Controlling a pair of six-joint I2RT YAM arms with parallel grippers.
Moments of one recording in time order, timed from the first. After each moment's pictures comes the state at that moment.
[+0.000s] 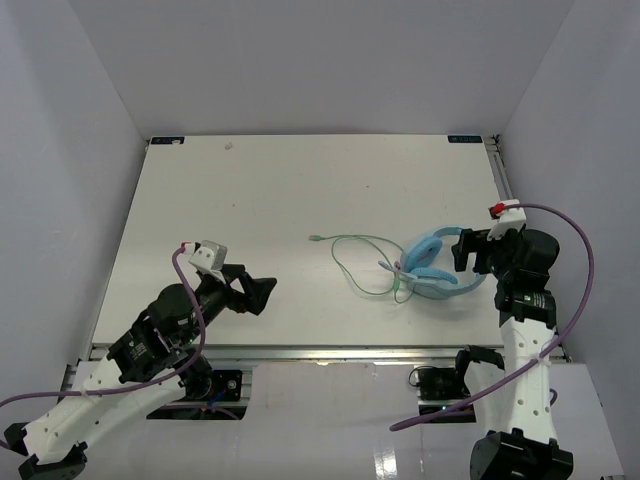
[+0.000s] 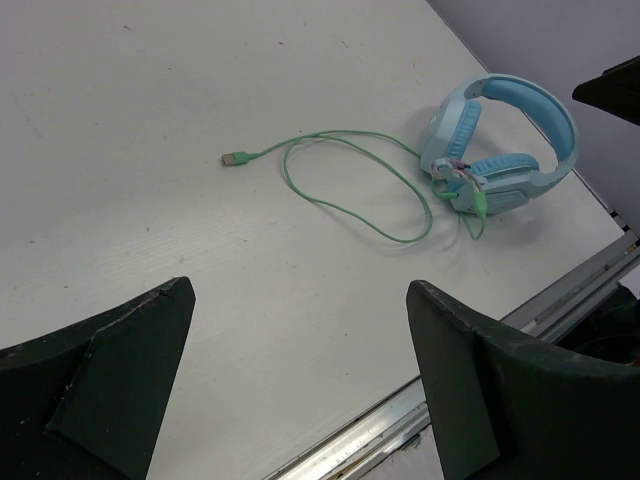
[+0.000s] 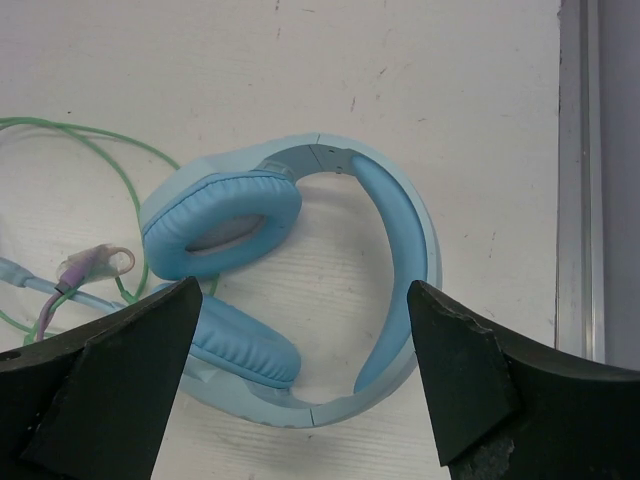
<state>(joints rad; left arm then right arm) -0.87 0.34 0.58 -0.39 -0.27 -0.36 -0.23 0.67 0.64 -0.42 -0.39 -0.19</state>
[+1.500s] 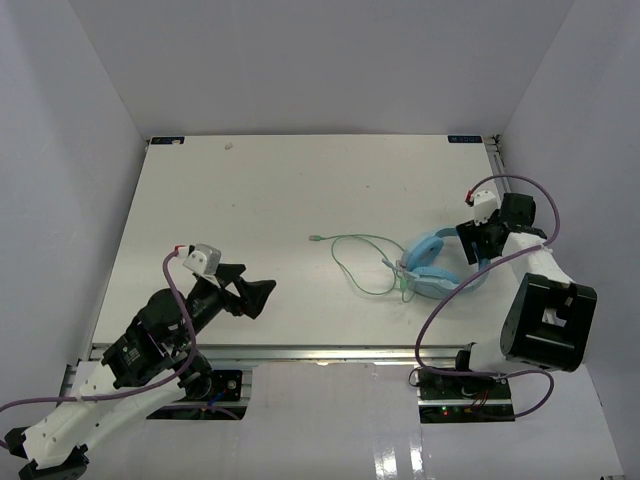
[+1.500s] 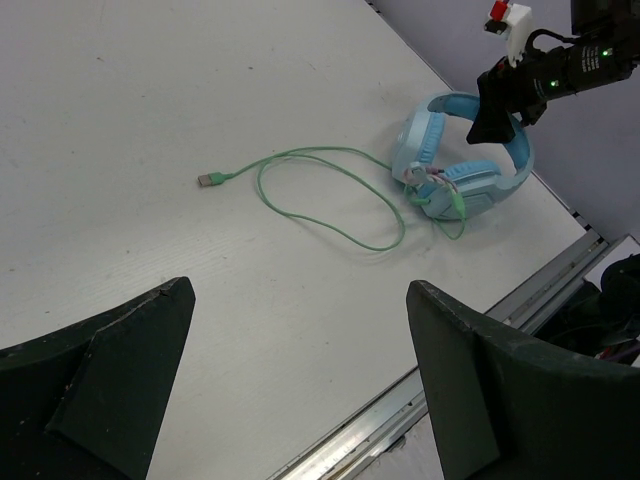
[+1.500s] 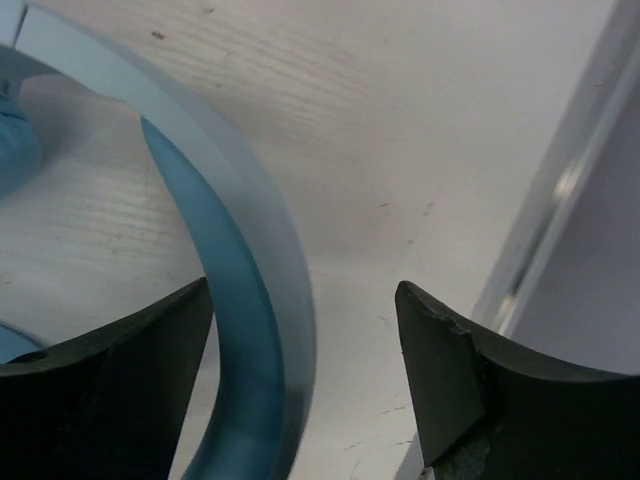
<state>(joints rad) -0.87 0.28 0.58 -0.38 -0.22 -0.34 -0.23 1.42 0.86 -0.38 -0.14 -0.60</state>
